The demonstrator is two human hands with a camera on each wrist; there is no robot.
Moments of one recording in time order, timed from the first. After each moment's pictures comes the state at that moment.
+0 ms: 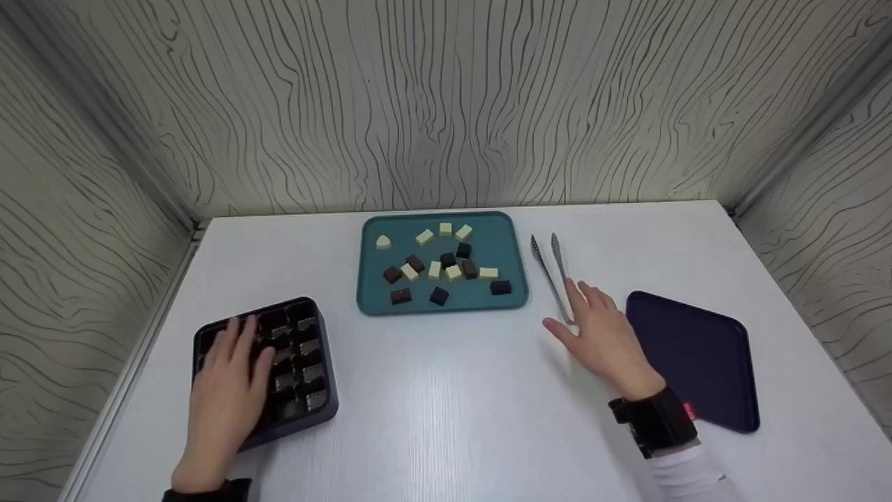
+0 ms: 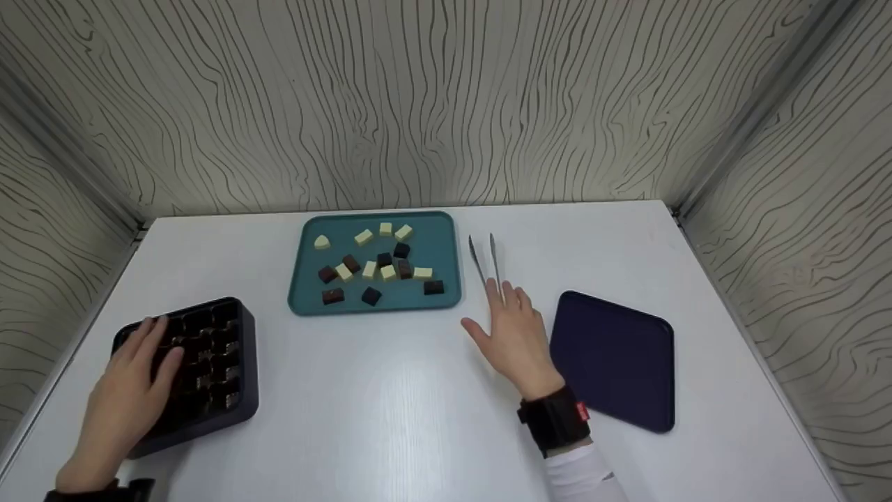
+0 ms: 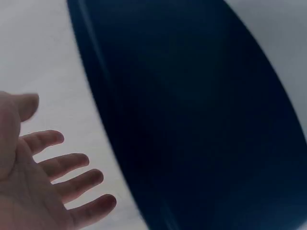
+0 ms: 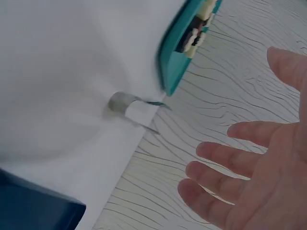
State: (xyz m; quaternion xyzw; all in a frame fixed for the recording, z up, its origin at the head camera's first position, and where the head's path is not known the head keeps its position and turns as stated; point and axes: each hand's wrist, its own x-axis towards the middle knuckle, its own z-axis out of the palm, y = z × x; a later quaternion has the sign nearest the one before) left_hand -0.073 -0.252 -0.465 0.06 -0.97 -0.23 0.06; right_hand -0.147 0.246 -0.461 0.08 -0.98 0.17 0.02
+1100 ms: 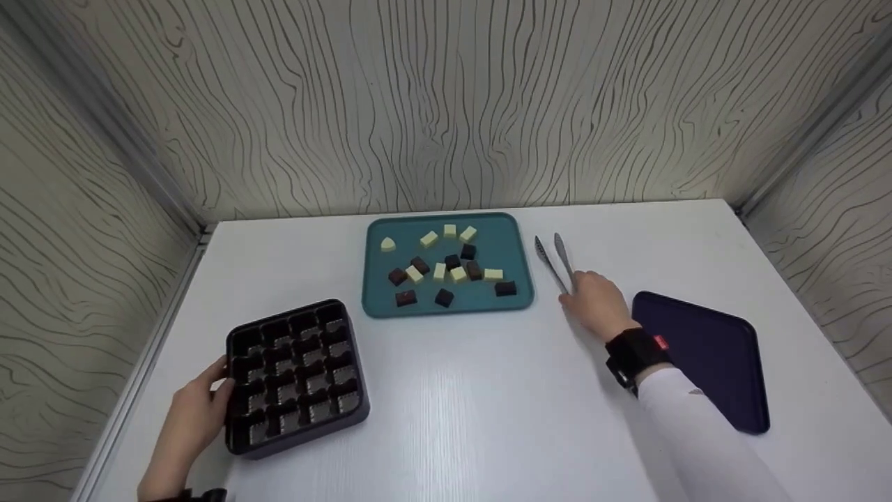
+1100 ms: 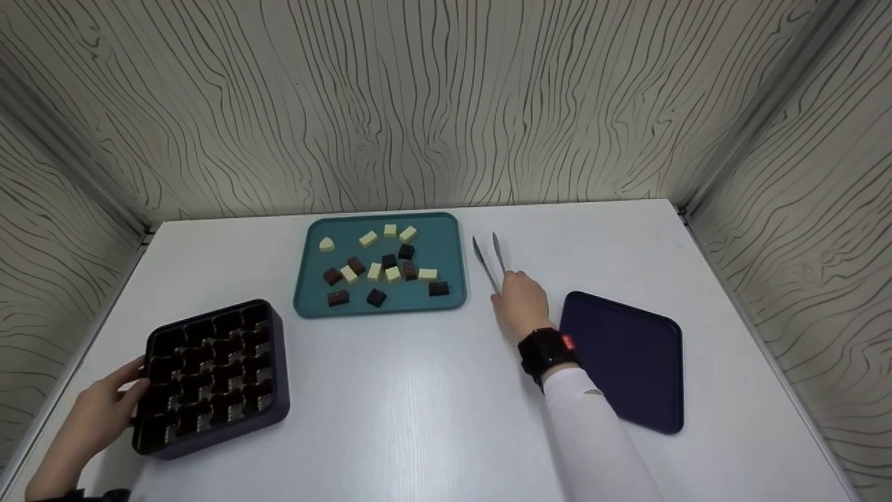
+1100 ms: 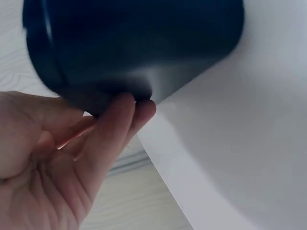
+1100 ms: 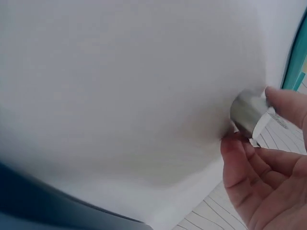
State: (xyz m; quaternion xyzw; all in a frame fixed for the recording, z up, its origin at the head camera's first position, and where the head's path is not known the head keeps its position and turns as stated) left_hand -0.073 -0.313 -0.485 0.11 -0.94 -0.30 -0.07; right_hand -0.234 0.269 -0.501 0.05 -0.98 0.19 -0.03
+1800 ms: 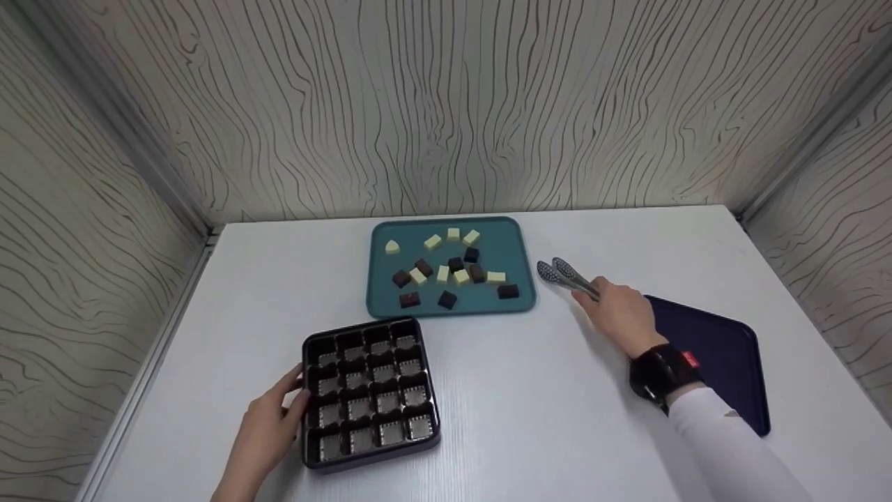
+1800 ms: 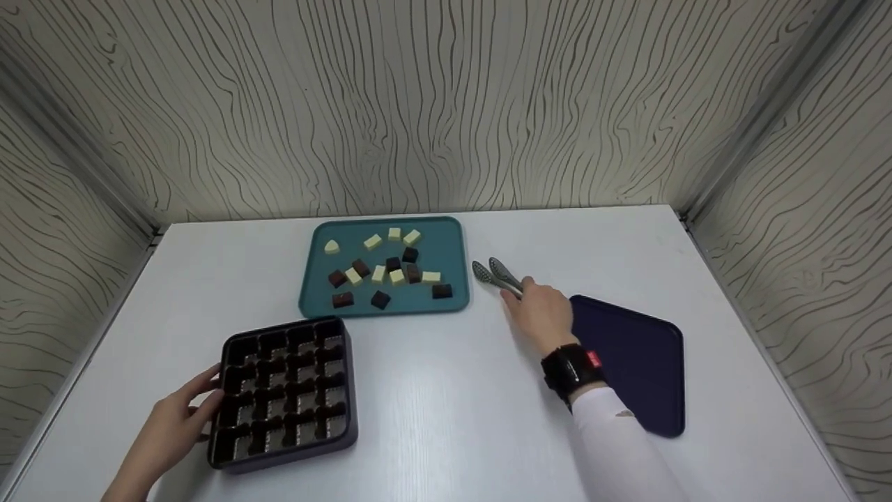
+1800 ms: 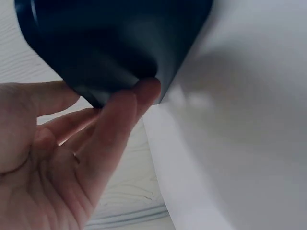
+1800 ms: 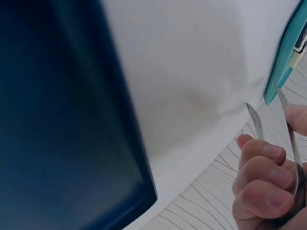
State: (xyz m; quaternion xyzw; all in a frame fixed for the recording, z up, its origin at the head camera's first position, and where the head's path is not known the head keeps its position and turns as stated) left_hand -0.055 -0.227 -0.491 0.12 -0.92 -0.38 -0.07; right_hand -0.211 0.285 -0.486 0.02 -0.99 0.16 0.00
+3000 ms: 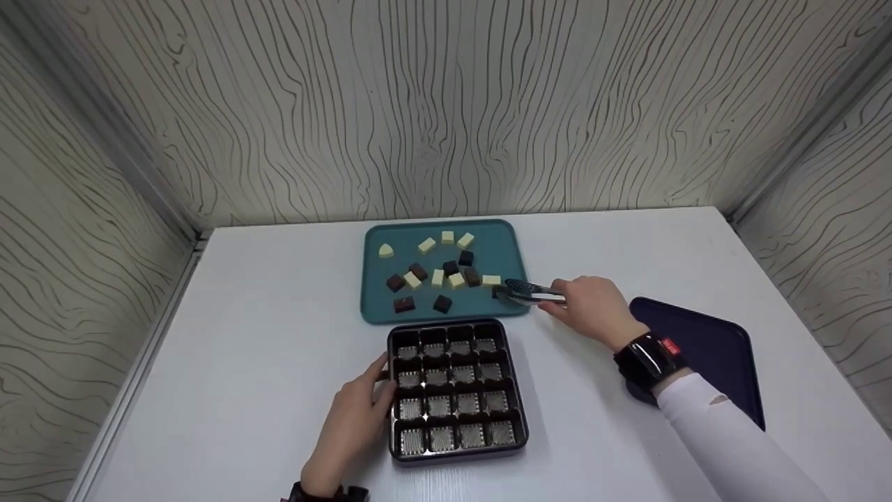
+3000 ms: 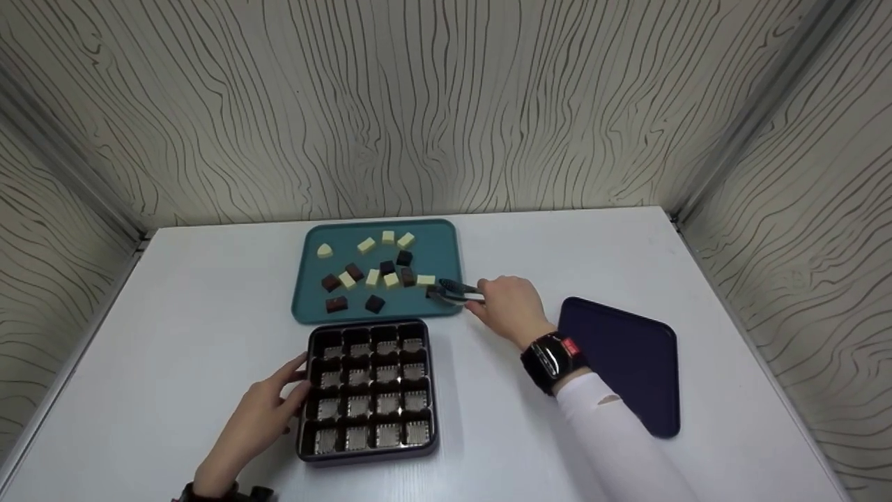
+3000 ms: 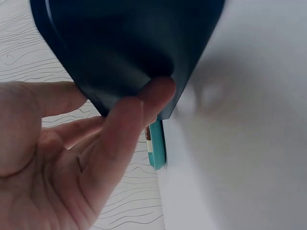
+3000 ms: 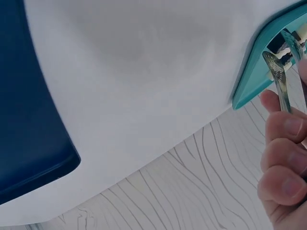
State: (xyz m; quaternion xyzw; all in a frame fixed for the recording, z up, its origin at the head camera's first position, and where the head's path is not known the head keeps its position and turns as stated) left_hand -0.070 -0.121 -0.492 -0.01 -0.91 -0.40 -0.04; right_hand -0.215 0.252 -0.465 0.22 -0.97 0.05 0.07
